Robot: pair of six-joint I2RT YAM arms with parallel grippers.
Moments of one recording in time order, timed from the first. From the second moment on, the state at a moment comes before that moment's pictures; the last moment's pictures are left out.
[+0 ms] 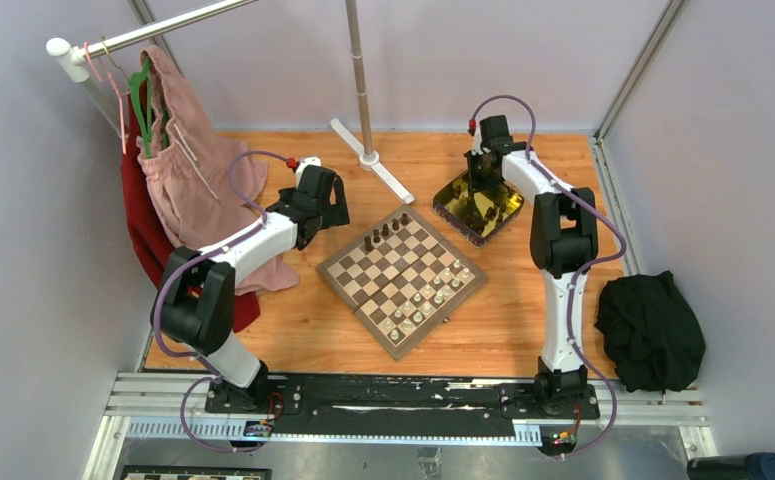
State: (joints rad) left arm -0.40 1.60 1.05 -0.23 -0.38 -0.45; right arm 0.19 2.24 1.85 -0.56 -0.10 0.02
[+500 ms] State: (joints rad) left arm -0.40 1.57 1.04 -0.23 -0.39 -0.45; right arm 0.18 2.20 1.82 -0.56 -0.10 0.03
